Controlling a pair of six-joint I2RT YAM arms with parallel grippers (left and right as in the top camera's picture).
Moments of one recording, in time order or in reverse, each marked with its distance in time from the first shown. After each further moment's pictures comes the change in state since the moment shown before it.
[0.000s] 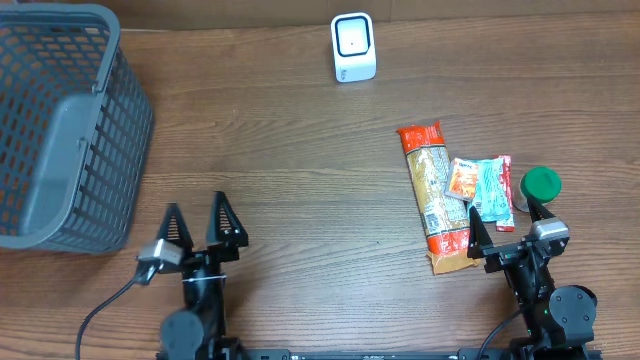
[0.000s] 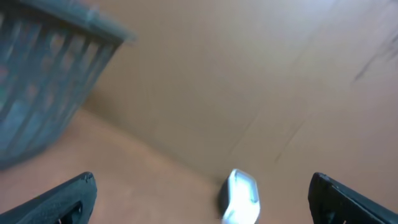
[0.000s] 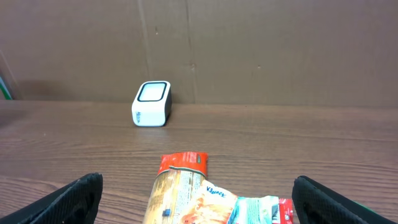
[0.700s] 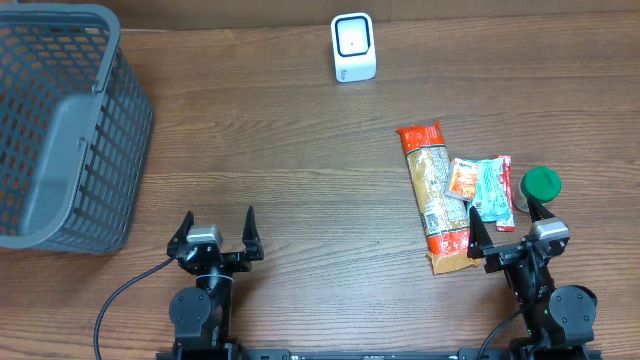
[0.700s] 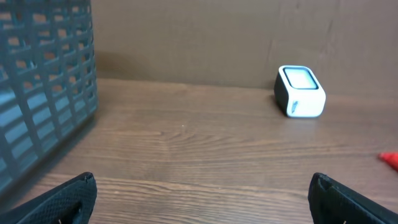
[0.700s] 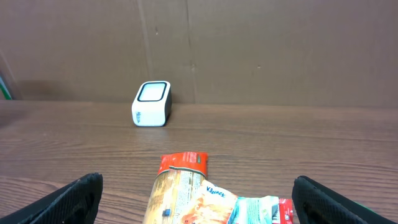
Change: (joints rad) left arm 0.000 -0.001 -0.007 -0.258 0.082 0.503; right arm 0.000 0.000 0.000 0.000 0.000 -0.001
